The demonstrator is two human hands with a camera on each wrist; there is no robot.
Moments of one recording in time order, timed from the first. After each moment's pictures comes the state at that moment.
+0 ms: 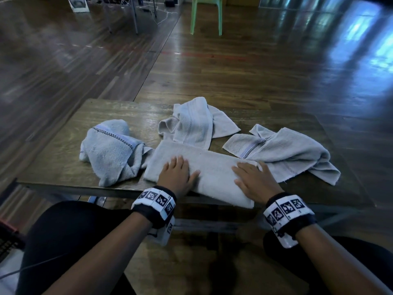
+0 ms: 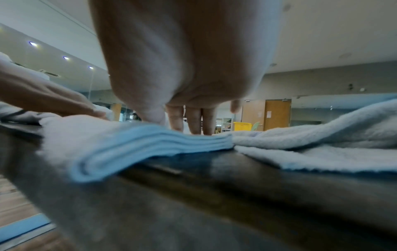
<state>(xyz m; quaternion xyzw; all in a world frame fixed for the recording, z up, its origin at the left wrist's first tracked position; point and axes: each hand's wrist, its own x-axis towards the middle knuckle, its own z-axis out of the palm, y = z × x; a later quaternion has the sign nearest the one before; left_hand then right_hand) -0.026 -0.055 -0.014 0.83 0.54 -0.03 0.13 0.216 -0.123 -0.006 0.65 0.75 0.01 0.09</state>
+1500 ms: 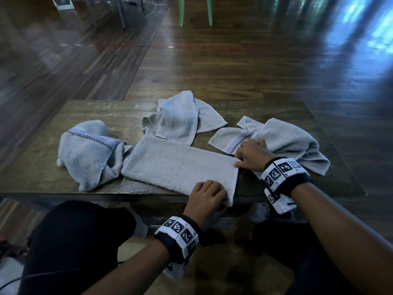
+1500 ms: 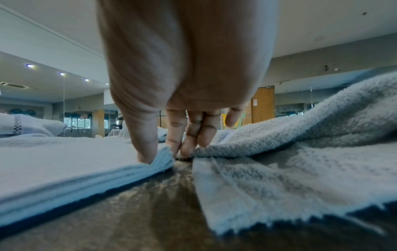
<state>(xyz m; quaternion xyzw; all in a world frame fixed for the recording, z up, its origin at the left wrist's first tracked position) 0.056 -0.129 -0.049 0.93 0.29 0.22 0.05 0.269 -0.068 0.018 0.68 0.73 -0.09 0.09</state>
